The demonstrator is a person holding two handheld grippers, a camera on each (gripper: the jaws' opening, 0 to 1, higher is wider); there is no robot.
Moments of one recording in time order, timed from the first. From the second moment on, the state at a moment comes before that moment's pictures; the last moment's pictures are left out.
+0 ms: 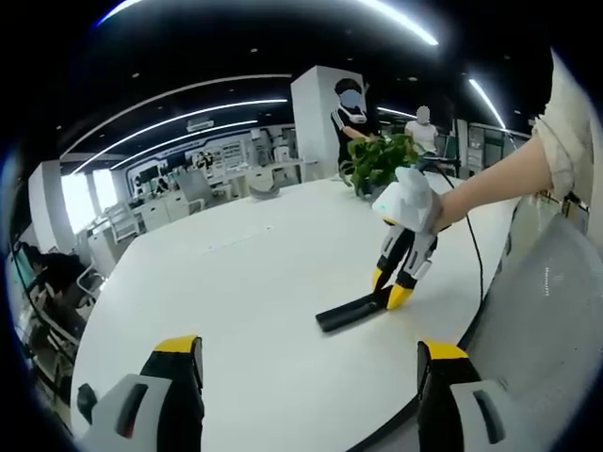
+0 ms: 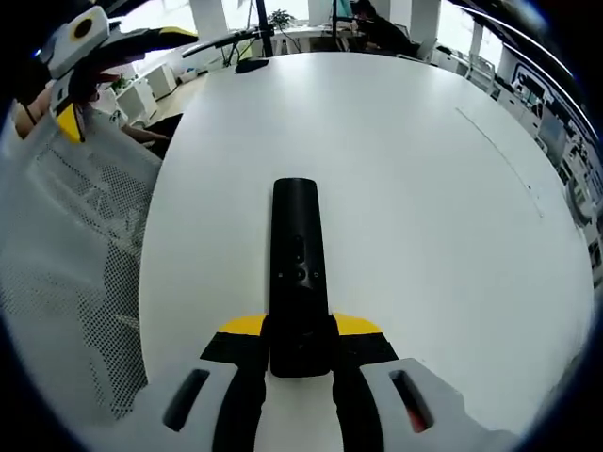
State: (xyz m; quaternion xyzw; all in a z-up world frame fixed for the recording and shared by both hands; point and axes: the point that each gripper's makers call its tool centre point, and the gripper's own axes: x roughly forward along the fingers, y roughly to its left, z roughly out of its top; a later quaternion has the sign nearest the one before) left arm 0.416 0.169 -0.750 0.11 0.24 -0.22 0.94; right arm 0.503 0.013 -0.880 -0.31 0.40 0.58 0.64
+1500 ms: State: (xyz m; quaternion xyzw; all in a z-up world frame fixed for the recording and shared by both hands) left arm 0.416 0.170 -0.755 0.10 0.25 -0.22 0.94; right arm 0.533 0.018 -0.881 -0.33 0.40 0.58 0.62
